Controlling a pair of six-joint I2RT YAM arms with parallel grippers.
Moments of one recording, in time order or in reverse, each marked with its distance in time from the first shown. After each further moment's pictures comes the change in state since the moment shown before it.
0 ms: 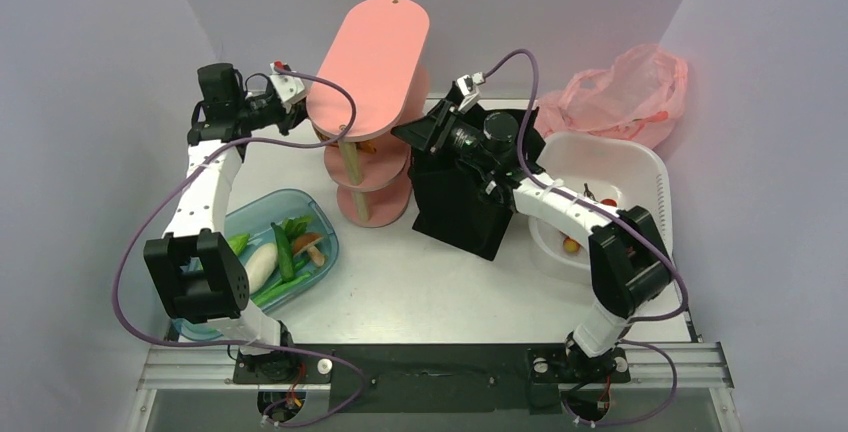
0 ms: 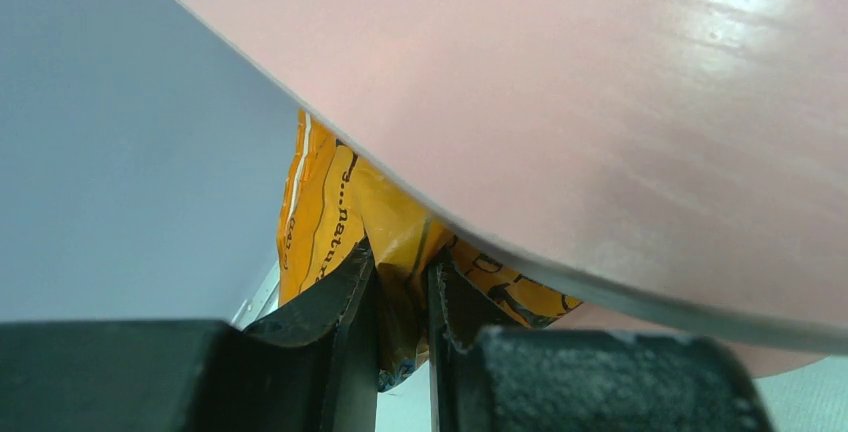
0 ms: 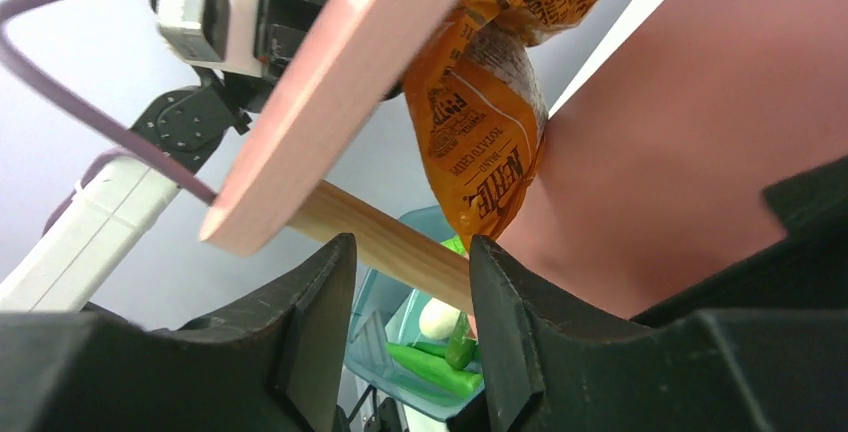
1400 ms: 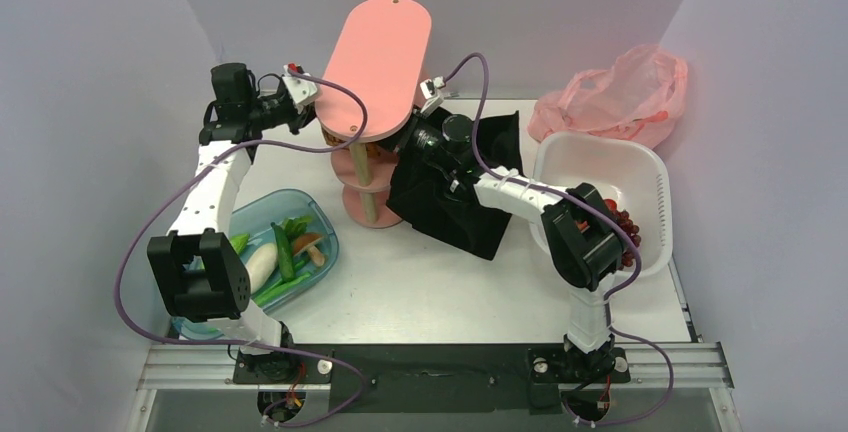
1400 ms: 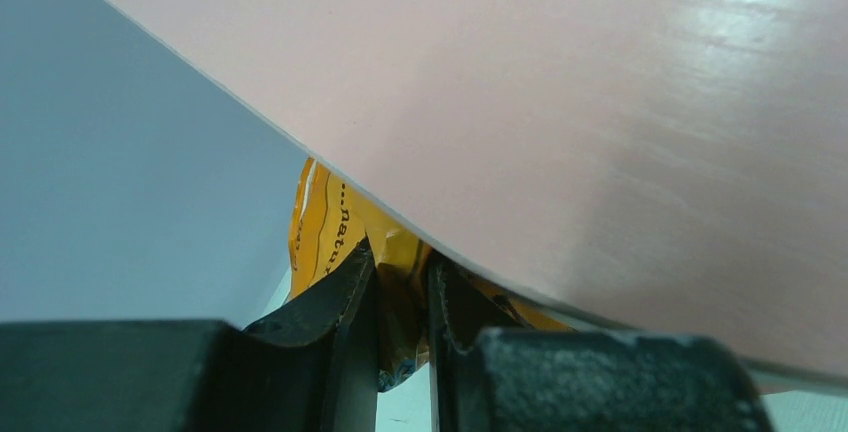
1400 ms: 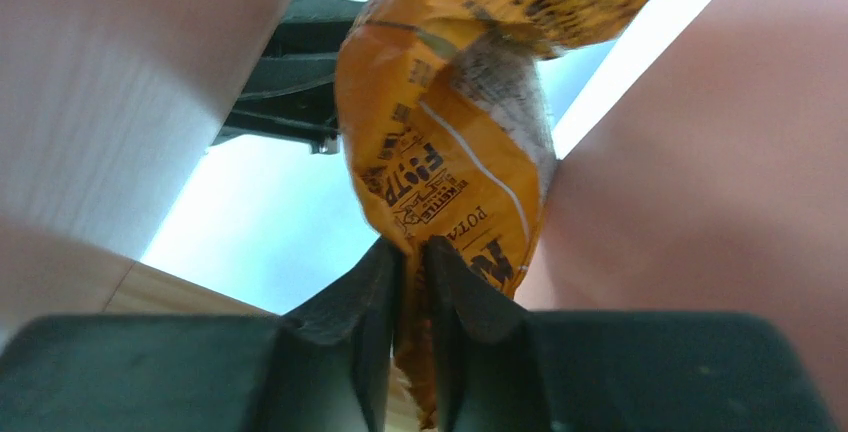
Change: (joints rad) left arm -0.056 0.005 -0.016 0.052 -0.033 -0.003; right arm 0.106 0.280 0.182 0.093 0.090 0.032
